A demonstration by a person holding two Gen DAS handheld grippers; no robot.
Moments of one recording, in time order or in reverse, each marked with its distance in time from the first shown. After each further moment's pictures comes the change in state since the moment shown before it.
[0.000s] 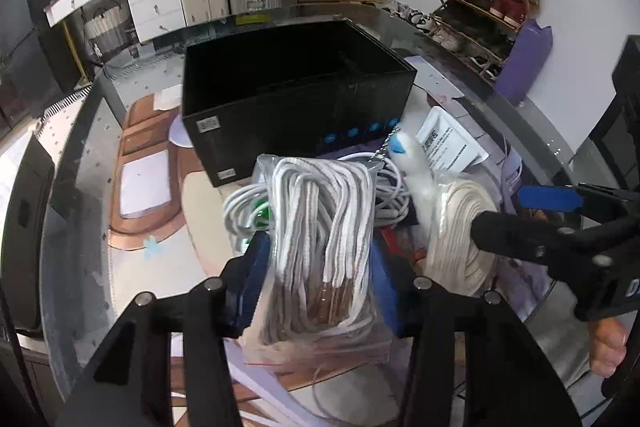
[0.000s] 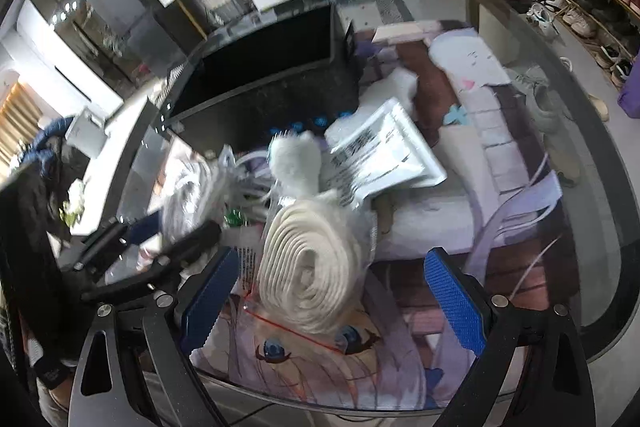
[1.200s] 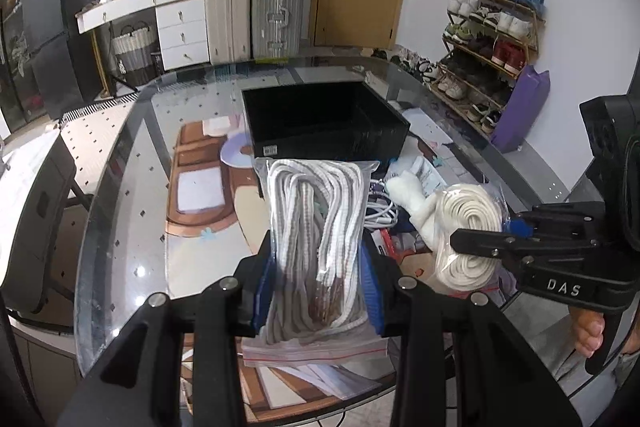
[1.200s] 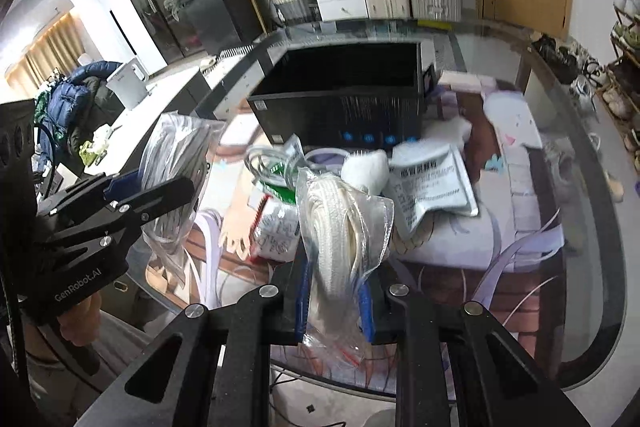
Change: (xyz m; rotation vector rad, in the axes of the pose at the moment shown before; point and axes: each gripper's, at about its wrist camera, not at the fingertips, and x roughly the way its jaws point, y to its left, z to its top) left arm -0.072 0.018 -0.020 -0.066 -0.167 0.012; right arm -0.037 0.040 -0.019 -0.259 -0.101 0.050
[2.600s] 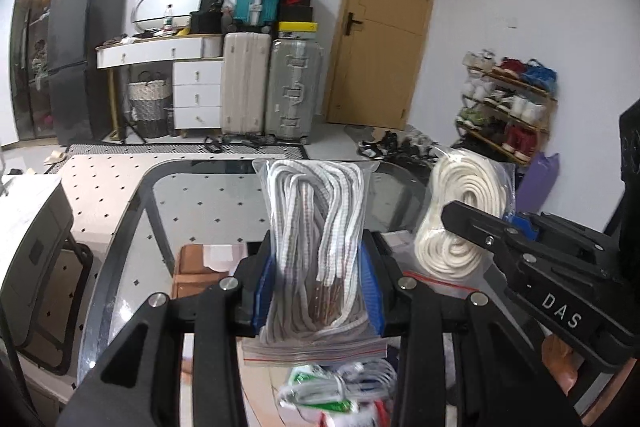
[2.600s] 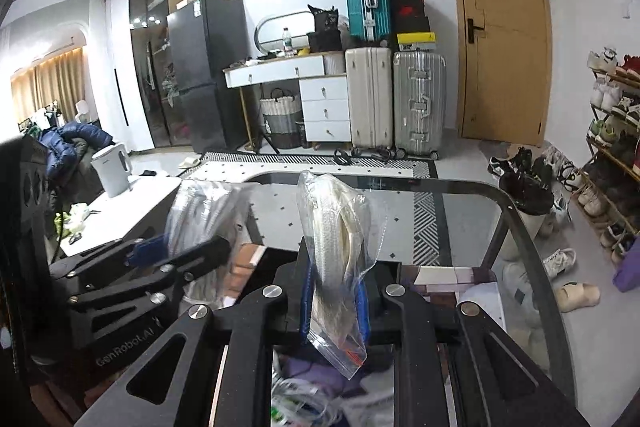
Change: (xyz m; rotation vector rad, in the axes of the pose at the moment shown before) left arm 0.023 0.032 0.106 -0.099 -0.265 0.027; right arm -0.028 0.012 0.140 -0.070 -0.412 -0.111
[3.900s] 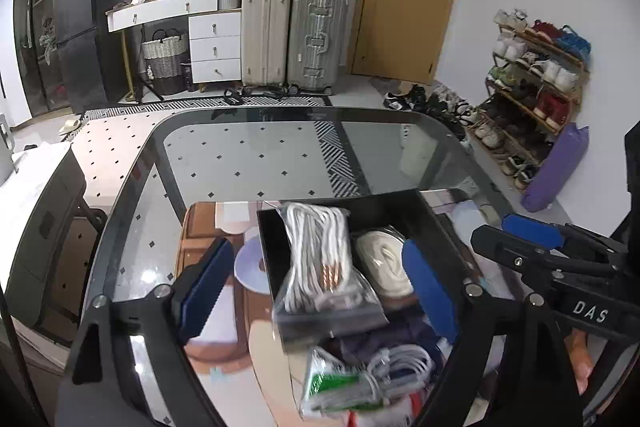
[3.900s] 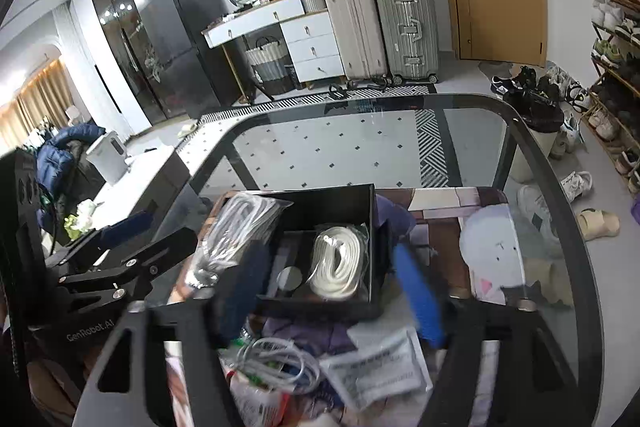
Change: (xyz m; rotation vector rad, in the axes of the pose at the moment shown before) left arm 0.038 -0.001 -0.010 -0.013 0.187 0.065; right arm 0.040 -0.053 -0.037 0.153 0.223 0.056
